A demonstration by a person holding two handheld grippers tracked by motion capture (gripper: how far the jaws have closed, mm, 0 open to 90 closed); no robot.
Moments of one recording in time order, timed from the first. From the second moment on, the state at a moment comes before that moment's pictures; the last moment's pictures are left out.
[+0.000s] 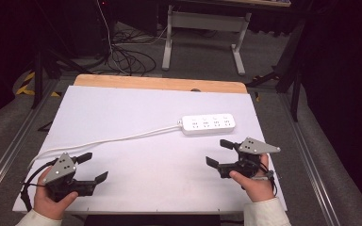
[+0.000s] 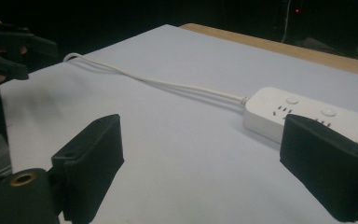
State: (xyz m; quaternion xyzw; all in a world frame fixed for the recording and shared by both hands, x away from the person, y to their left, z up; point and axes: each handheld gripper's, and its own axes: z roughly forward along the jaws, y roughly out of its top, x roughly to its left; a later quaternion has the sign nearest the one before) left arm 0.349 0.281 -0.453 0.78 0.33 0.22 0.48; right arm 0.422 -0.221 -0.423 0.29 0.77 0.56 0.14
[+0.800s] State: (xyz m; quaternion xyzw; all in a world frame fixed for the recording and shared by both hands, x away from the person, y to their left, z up) left arm 0.347 0.286 -0.459 0.78 0.33 0.22 0.49; right arm 0.404 -0.228 -0.494 0.32 0.80 0.49 0.14
